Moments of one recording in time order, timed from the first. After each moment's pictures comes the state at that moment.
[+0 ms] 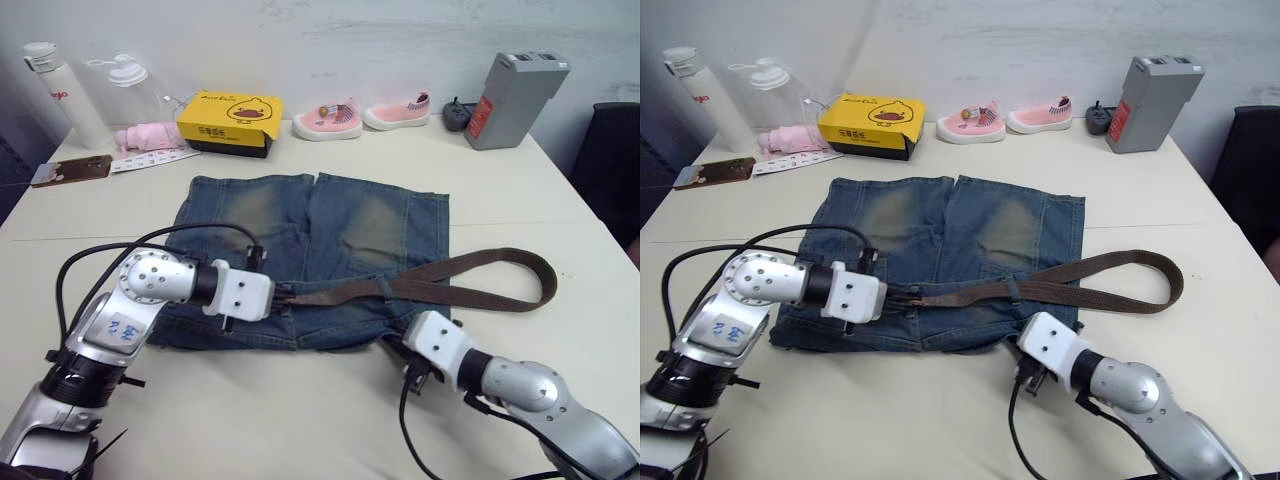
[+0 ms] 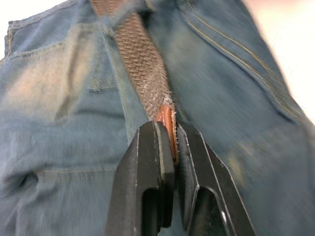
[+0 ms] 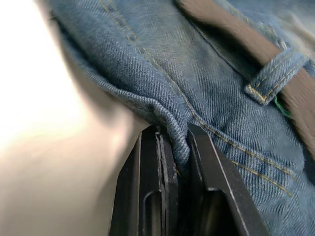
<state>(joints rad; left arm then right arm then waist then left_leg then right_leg) -0.45 0.80 -0.19 -0.20 -0.06 -0.05 -1.13 0.11 -0.79 0.20 -0.73 0.19 0.58 0.48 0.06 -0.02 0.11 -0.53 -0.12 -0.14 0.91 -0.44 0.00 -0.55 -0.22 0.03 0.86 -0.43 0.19</state>
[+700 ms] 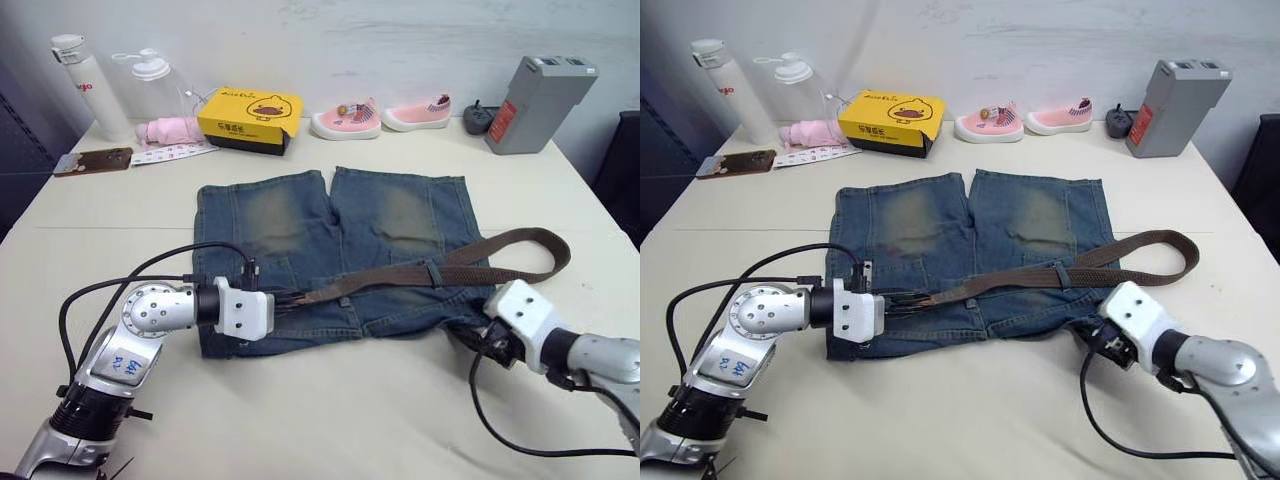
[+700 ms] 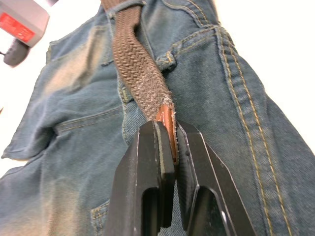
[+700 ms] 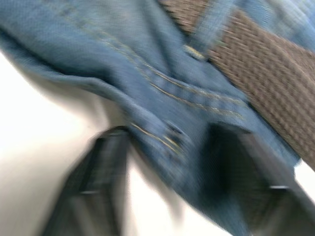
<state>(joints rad) -0.26 0.72 -0.12 -0.25 -0.03 -0.22 -0.91 0.14 -0.90 -0.27 -0.61 0.41 0.74 0.69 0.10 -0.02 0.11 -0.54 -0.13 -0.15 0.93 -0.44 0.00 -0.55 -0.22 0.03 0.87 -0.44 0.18</state>
